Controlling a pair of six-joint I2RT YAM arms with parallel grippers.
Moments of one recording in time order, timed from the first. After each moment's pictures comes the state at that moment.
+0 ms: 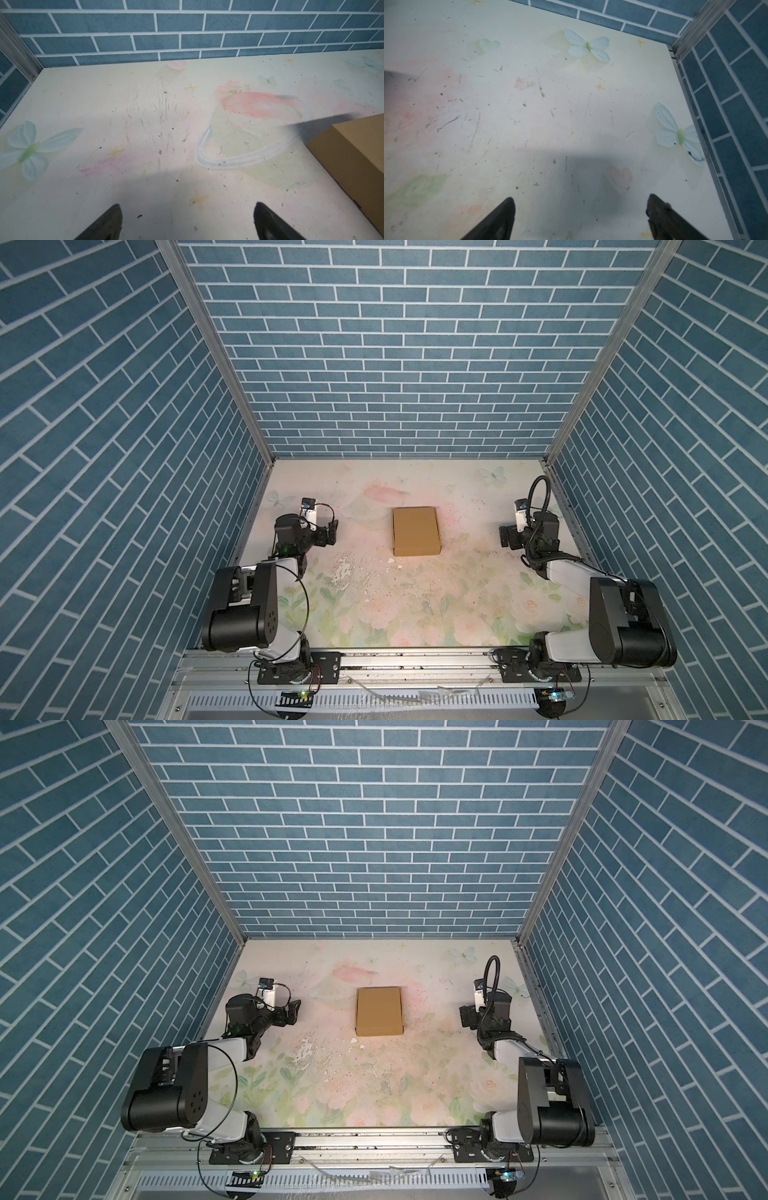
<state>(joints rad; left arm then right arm) 0.09 1.50 0.47 0.58 0.31 0.08 0.01 1.42 0.53 0.30 -0.04 -0.21</state>
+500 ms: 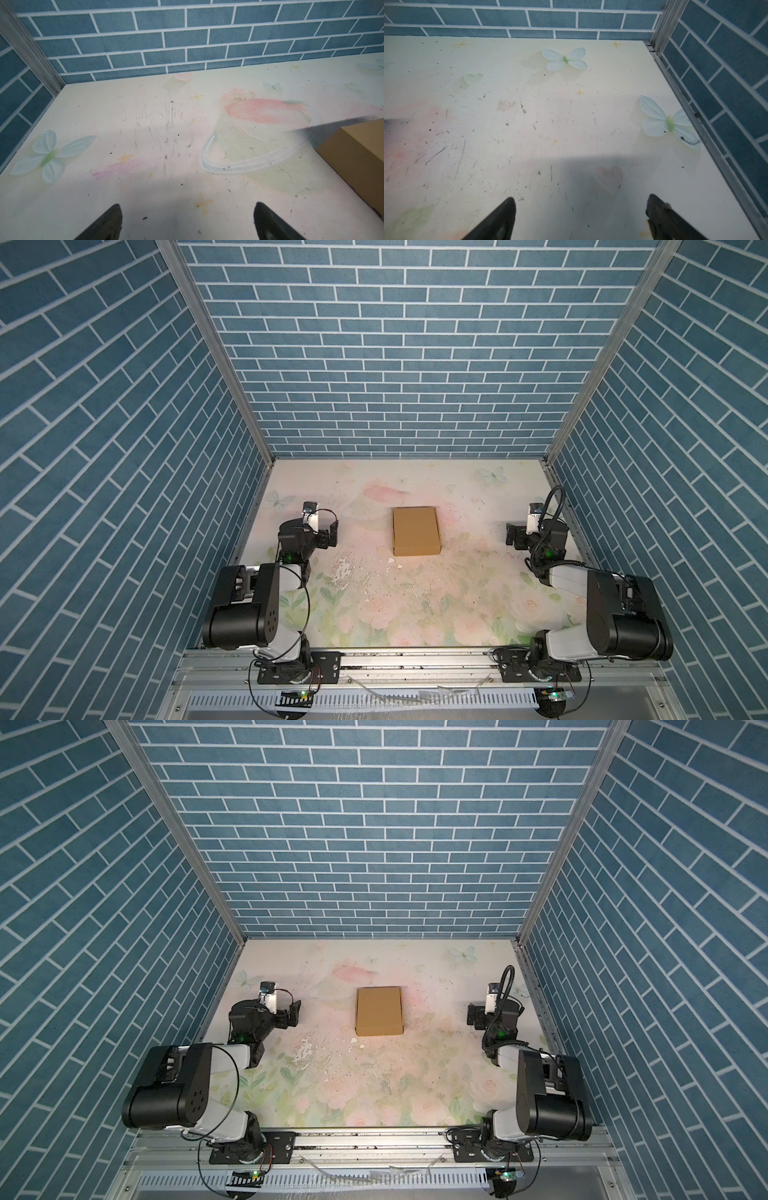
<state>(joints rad) 0.06 1.52 0.40 0.74 0.22 0.08 -0.07 1.44 0.41 0.55 -0.08 -0.07</state>
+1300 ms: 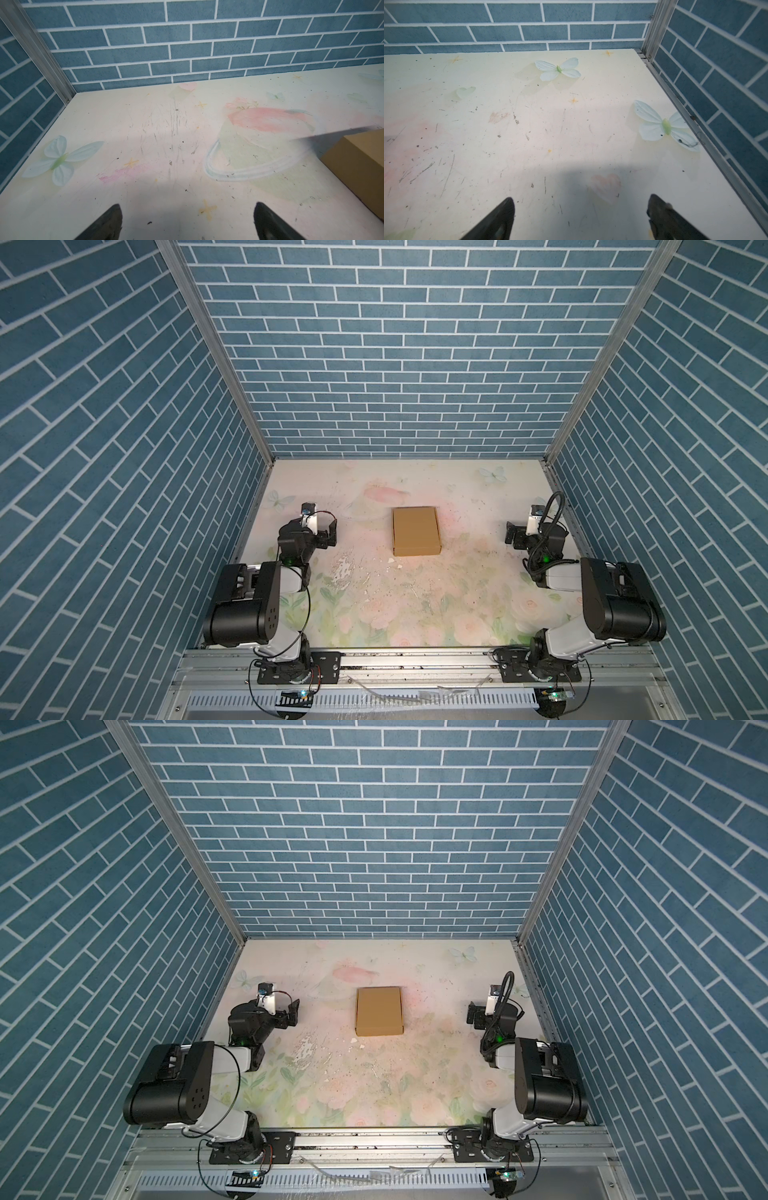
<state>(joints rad) 0.06 1.53 0.37 0.85 0.21 0.07 -0.07 1.53 0.39 0.73 -0.06 -0.03</state>
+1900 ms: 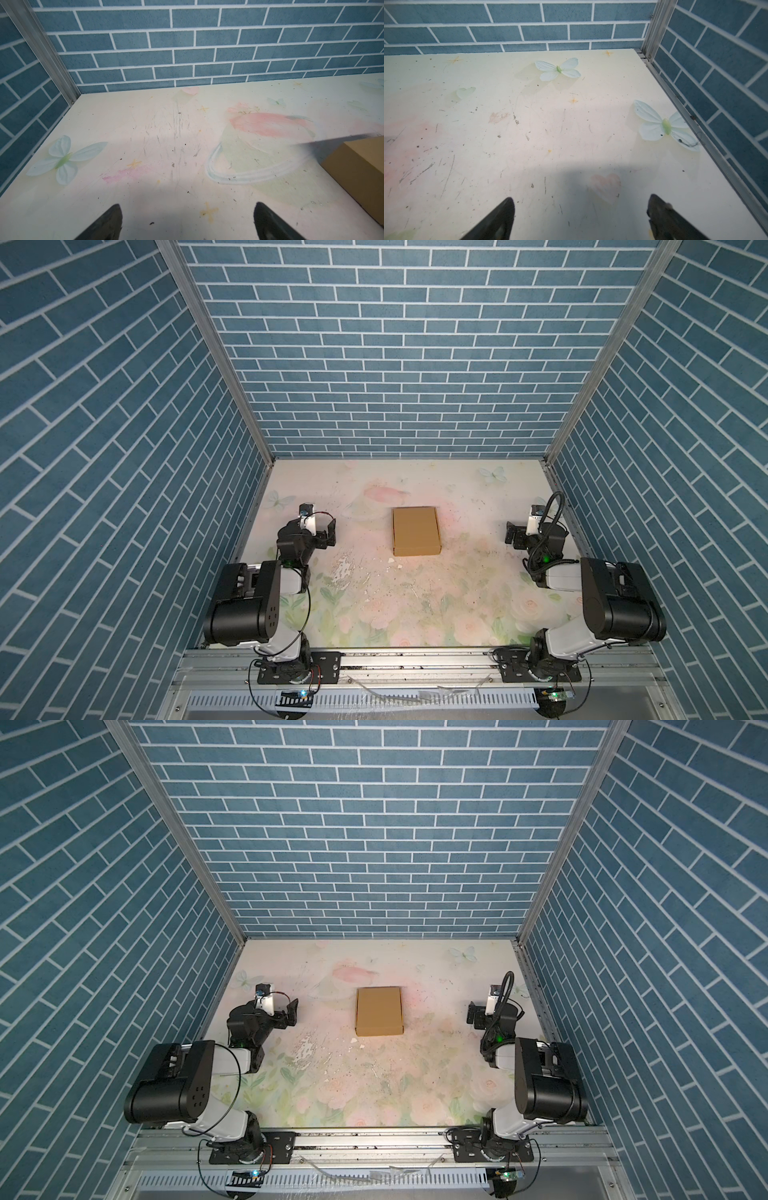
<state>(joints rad) 0.07 1.54 0.35 0.90 0.21 0.05 -0.07 1.53 0.39 0.73 -0.06 -0.03</state>
